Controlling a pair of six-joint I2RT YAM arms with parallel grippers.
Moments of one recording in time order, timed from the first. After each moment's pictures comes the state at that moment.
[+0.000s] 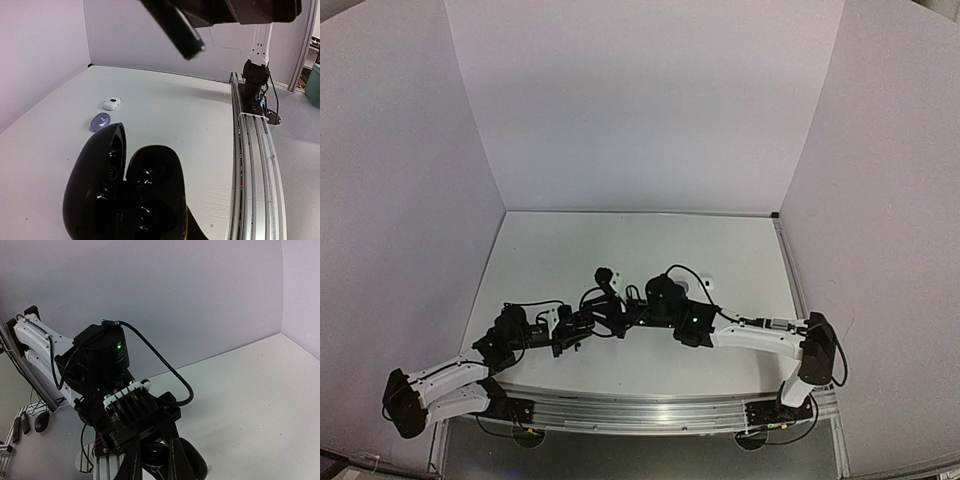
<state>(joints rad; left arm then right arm) -0.73 0.89 0.39 0.28 0.56 0.13 1.15 1.72 1.38 0.20 -0.26 0.21</state>
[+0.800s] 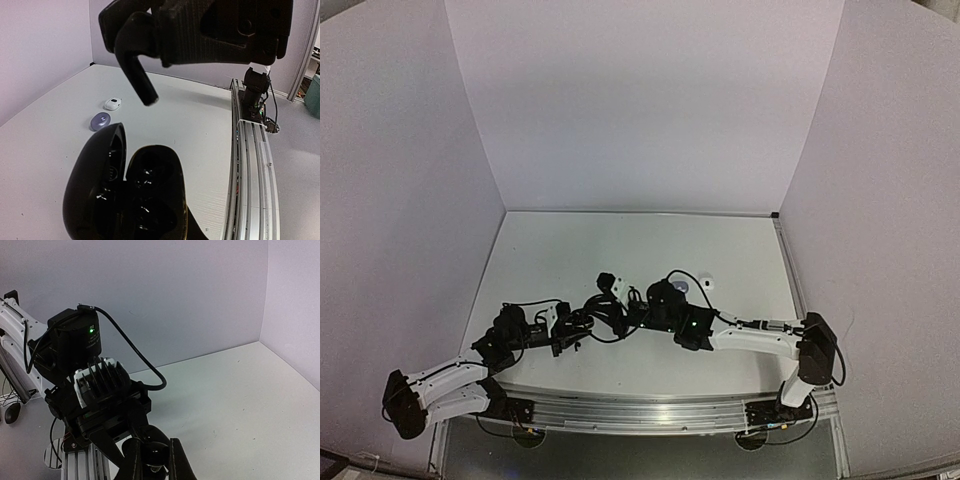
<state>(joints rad) -0.73 0.87 0.39 0.28 0.55 0.07 1.15 1.72 1.31 0.27 -0.17 0.07</state>
